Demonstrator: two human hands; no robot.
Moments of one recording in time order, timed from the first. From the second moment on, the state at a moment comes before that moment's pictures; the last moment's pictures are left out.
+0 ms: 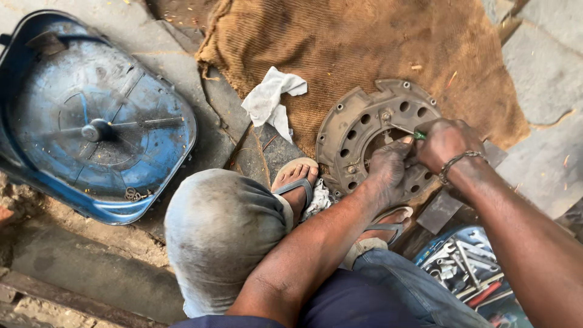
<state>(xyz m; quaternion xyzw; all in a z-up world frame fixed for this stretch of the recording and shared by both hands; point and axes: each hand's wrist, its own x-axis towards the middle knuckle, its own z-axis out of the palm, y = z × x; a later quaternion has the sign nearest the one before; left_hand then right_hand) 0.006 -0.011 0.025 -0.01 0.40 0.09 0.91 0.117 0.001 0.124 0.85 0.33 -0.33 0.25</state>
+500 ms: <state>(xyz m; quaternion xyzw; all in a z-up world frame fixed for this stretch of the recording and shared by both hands) 0.023 -0.008 -0.014 -0.07 0.41 0.13 0.90 0.092 0.014 0.121 0.83 0.52 -0.17 0.09</state>
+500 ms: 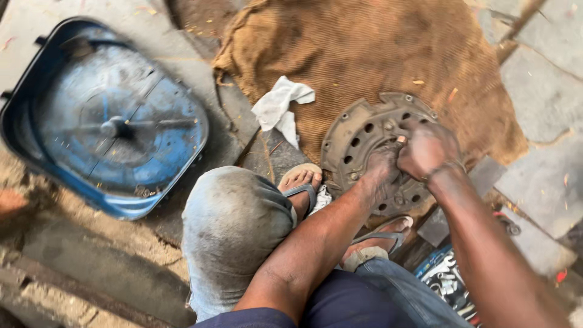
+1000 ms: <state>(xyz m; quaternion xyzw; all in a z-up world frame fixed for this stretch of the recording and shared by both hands) 0.022 -0.018 -0.018 0.01 0.40 0.08 0.91 0.076 -0.049 0.041 0.63 0.09 -0.11 -0.76</state>
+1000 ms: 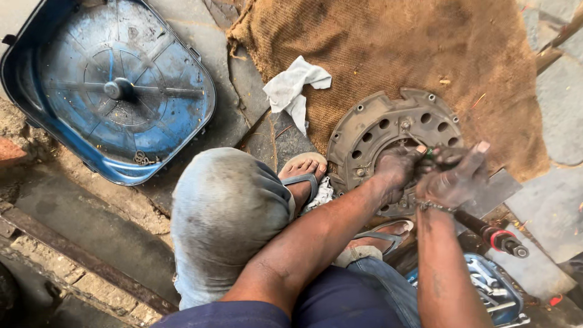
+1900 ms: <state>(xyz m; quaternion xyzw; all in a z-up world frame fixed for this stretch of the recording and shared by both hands) 0.060 0.067 0.057 0.78 0.02 0.07 0.62 0.113 -0.054 0.096 0.86 0.41 0.00 -0.29</state>
